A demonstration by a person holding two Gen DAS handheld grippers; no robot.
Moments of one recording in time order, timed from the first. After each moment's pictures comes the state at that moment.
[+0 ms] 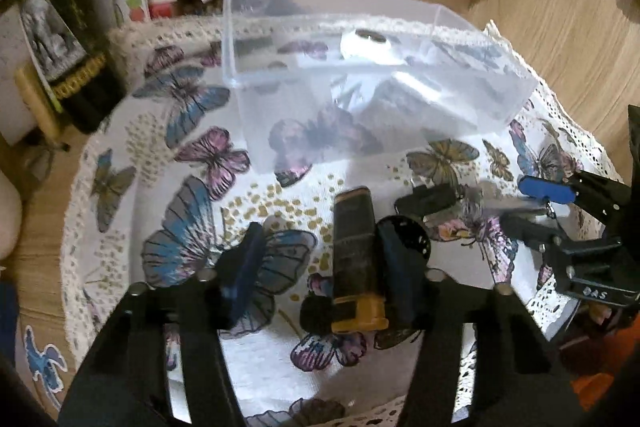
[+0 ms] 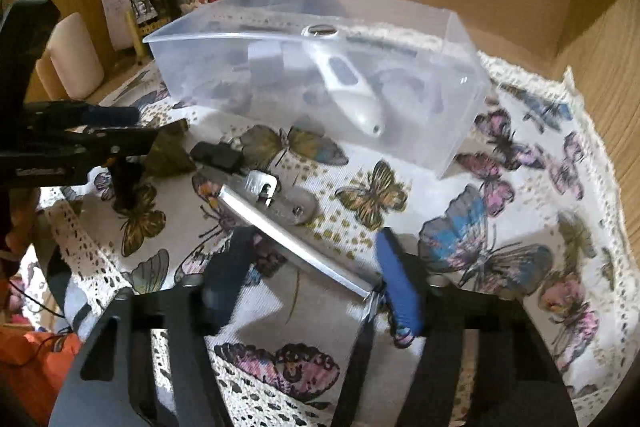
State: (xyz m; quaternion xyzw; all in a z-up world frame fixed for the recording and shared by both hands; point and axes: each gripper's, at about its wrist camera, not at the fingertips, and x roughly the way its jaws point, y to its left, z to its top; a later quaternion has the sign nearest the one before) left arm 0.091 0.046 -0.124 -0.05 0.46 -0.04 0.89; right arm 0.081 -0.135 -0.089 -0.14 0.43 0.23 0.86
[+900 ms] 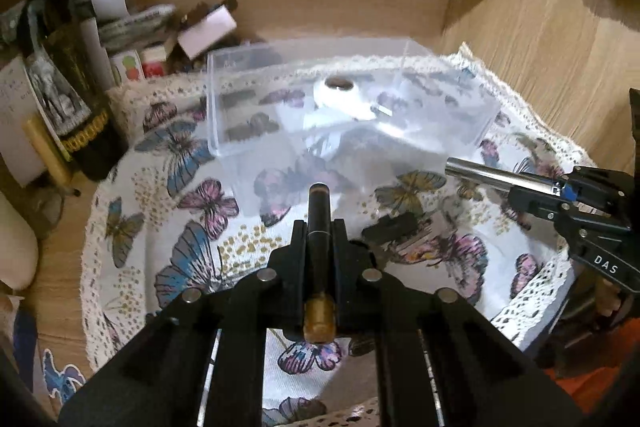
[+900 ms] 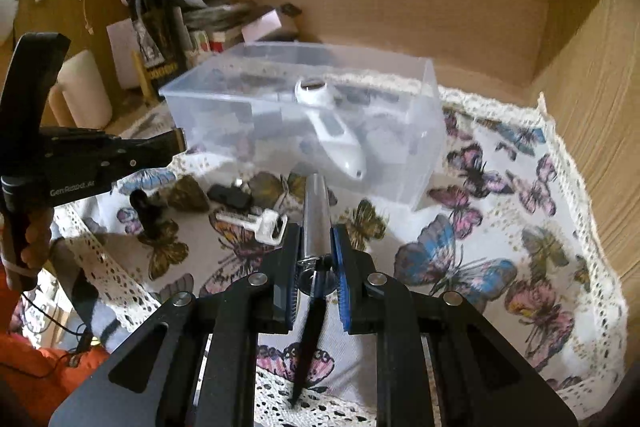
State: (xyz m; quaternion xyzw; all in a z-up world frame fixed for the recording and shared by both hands) left arm 0.072 0.037 -0.085 -0.02 0.38 -0.05 0.92; right arm 0.055 -0.137 -0.052 -0.12 0.36 0.23 0.90
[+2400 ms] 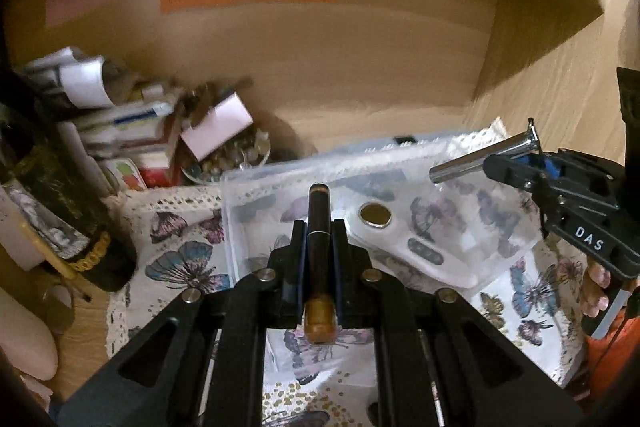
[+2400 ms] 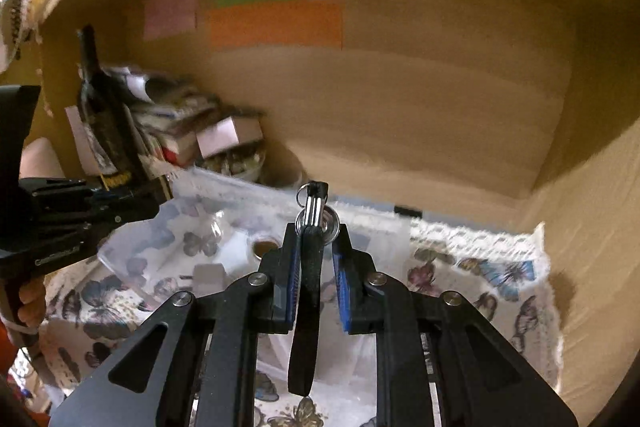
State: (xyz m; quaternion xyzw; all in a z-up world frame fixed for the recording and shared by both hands) left arm 0.172 0.053 -0.045 -0.03 0.35 -0.03 0.94; right arm 0.181 -0.106 -0.004 -0.12 0.30 0.22 0.92
